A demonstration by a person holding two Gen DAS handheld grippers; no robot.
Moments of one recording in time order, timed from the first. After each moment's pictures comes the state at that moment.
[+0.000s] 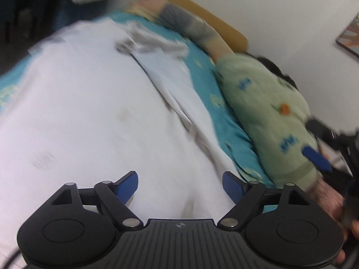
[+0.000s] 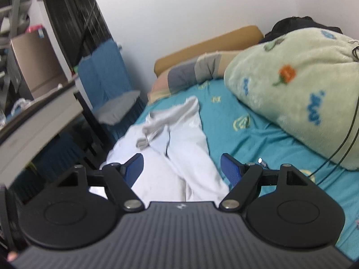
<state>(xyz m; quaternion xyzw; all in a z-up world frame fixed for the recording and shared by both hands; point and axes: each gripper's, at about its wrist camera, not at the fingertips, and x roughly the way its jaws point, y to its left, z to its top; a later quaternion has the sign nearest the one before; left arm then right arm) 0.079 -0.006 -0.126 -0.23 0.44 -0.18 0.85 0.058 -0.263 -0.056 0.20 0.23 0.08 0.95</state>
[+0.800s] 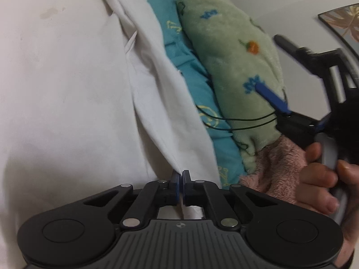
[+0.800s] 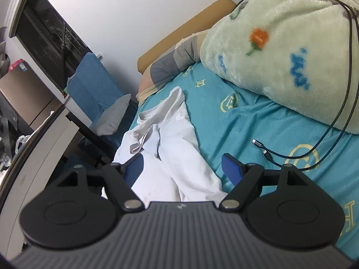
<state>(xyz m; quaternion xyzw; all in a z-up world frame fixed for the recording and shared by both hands) 0.082 -0.066 -0.188 -0.29 0.50 -0.30 0.76 0.089 -0.308 -0.092 0.31 0.28 0.07 0.91</state>
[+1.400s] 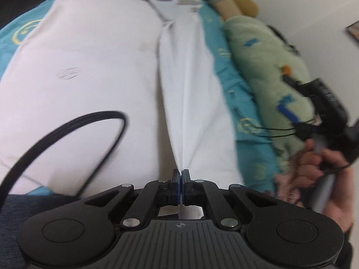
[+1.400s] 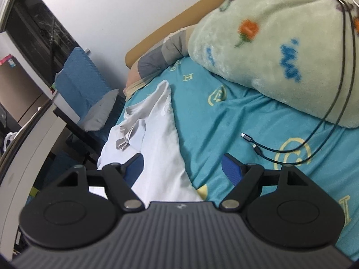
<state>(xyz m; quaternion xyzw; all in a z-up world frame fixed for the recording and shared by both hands) 0.025 0.026 -0.146 -0.24 0.53 -0.15 0.80 0.092 -0.301 -0.100 0.29 0.30 0.05 0.91</state>
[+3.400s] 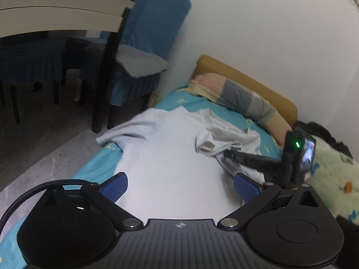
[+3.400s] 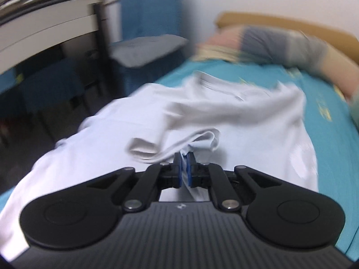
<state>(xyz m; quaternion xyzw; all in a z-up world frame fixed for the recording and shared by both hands) 0.144 0.150 -0.101 -0.20 0.27 0.03 0.94 0.346 -0.048 -0.170 -0.04 0.28 0.23 0.93</state>
